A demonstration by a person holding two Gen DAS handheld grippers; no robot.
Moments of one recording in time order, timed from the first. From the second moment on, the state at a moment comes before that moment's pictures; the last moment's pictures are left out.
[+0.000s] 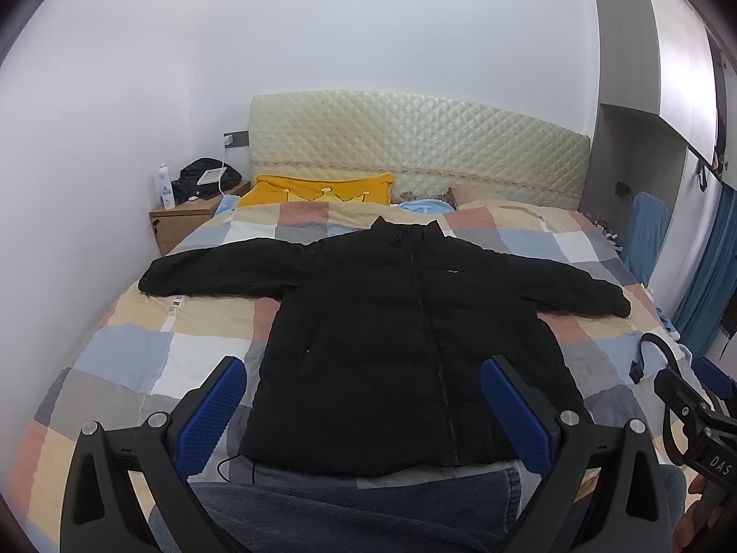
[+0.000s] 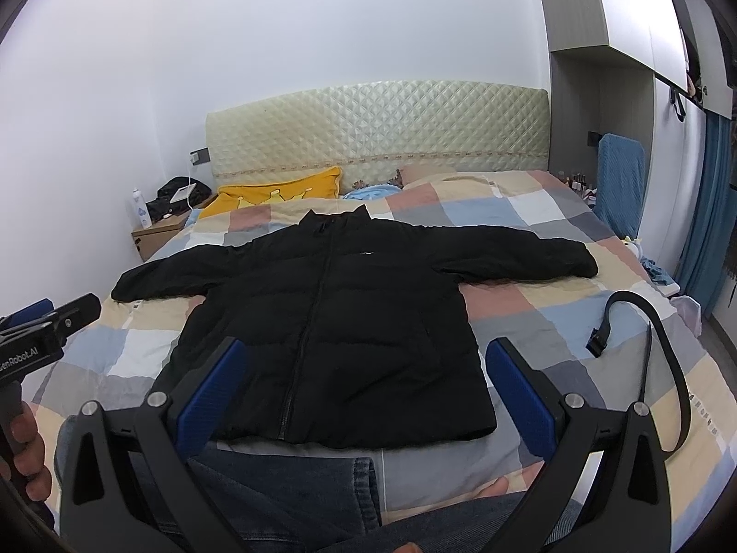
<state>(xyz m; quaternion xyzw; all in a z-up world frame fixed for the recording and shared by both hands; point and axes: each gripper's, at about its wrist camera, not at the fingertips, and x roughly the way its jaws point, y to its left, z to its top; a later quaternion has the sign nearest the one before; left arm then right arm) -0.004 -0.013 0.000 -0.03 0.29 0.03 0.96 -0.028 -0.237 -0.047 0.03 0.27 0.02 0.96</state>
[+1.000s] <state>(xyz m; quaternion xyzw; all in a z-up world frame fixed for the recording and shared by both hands) -0.003 -0.020 -0.004 -0.03 0.30 0.01 0.95 -0.027 -0.239 -0.053 0.03 0.28 0.02 0.96</state>
